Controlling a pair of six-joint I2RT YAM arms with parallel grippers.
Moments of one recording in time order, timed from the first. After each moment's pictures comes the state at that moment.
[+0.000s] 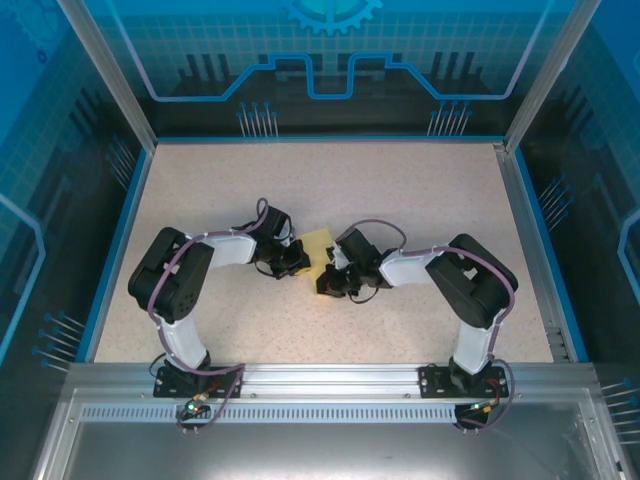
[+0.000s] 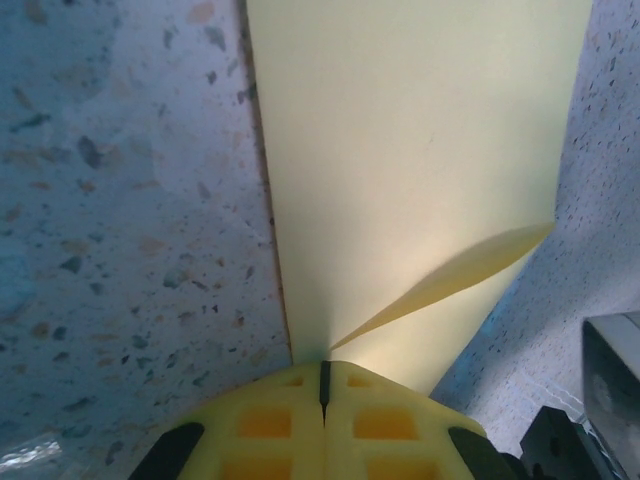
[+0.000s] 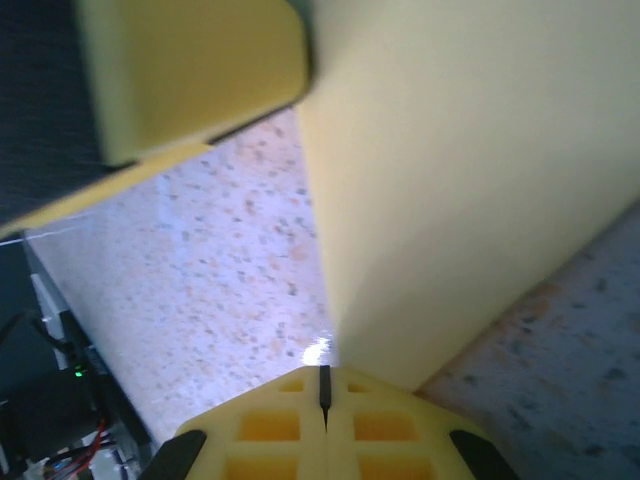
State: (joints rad) left arm -0.40 1.81 0.90 -0.21 0.52 -0.85; right arm 0.73 1.83 0.85 0.00 -0.53 0.84
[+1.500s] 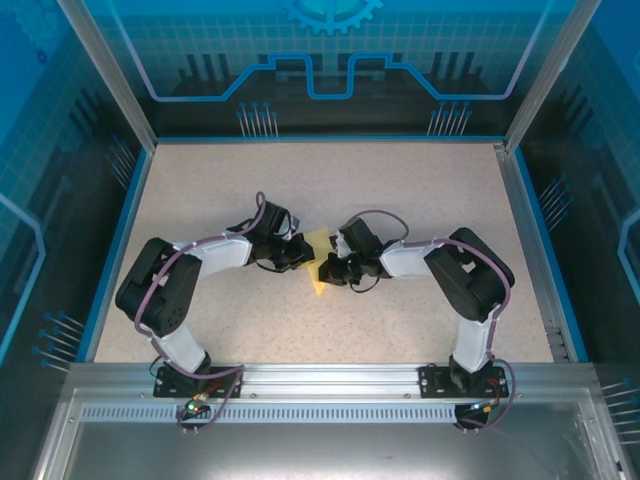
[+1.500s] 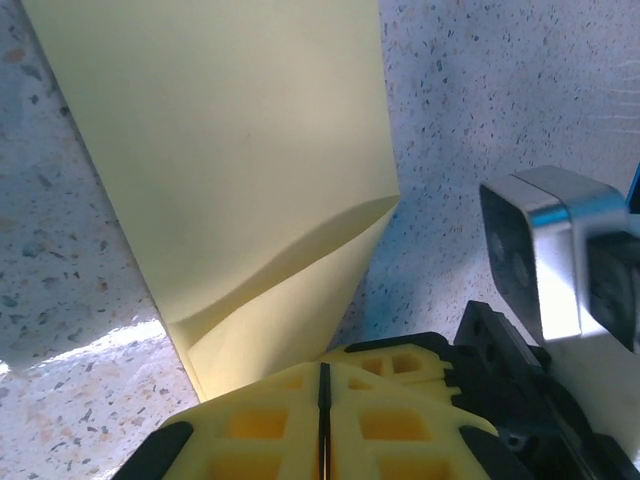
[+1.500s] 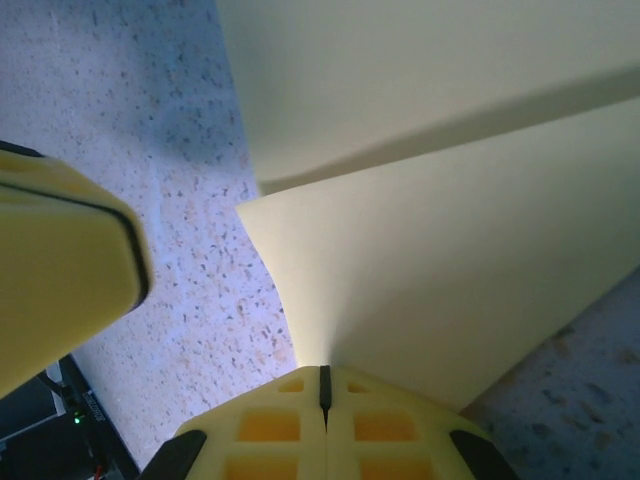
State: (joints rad) left arm -0.42 1.70 0.89 -0.17 0.52 -0.85; right arm 0.66 1.88 0.91 0.00 -0.53 0.80
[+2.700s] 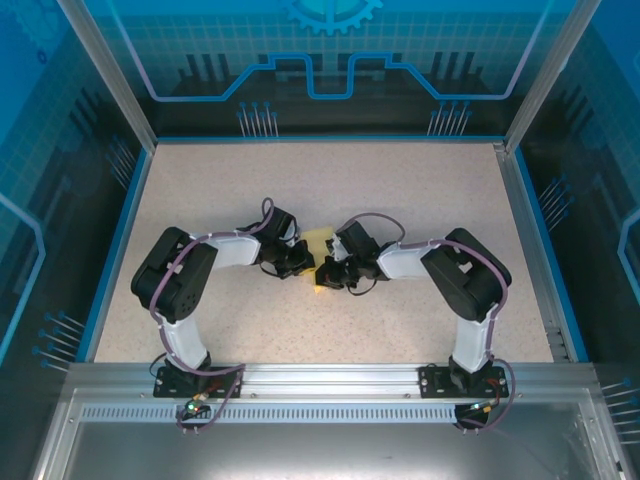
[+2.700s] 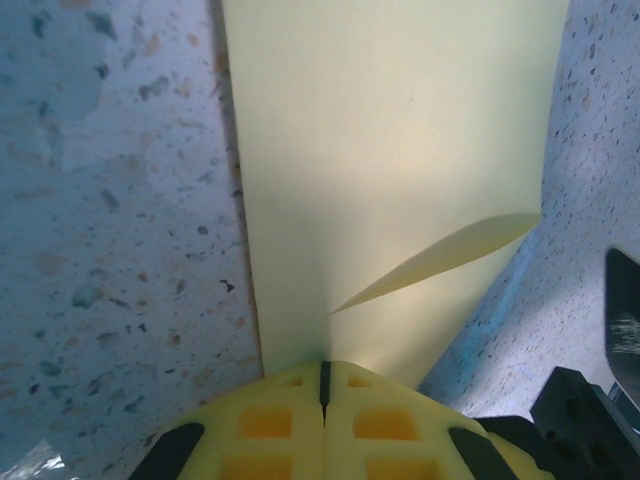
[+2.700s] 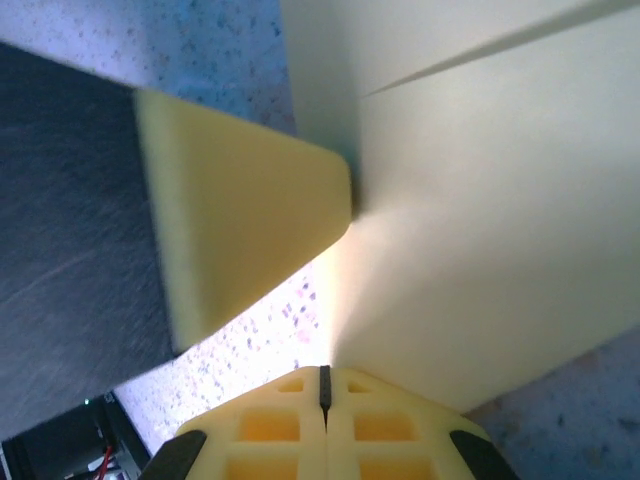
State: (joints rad) left arm -0.43 1.82 0.91 -0.18 0.50 -0.86; right arm 0.69 1.87 0.91 0.00 -0.55 0.81
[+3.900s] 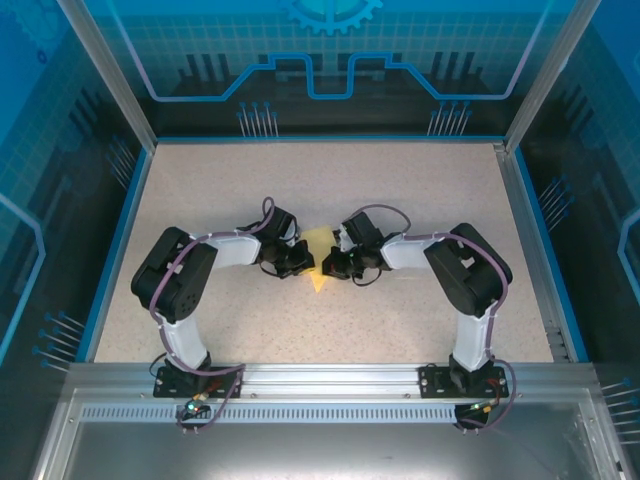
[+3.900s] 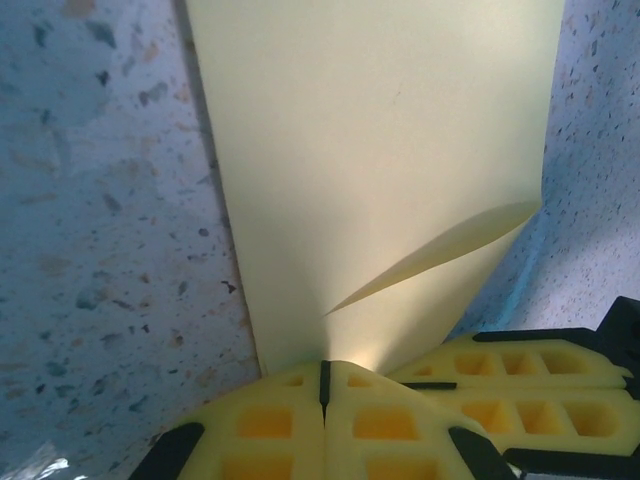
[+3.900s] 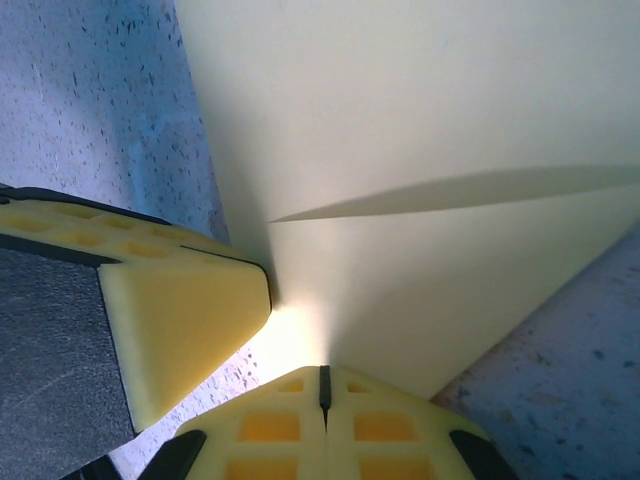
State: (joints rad) left arm -0.43 1.82 0.92 -0.20 0.49 -0.83; right arm 0.61 1.90 0.97 -0.07 -0.51 0.76
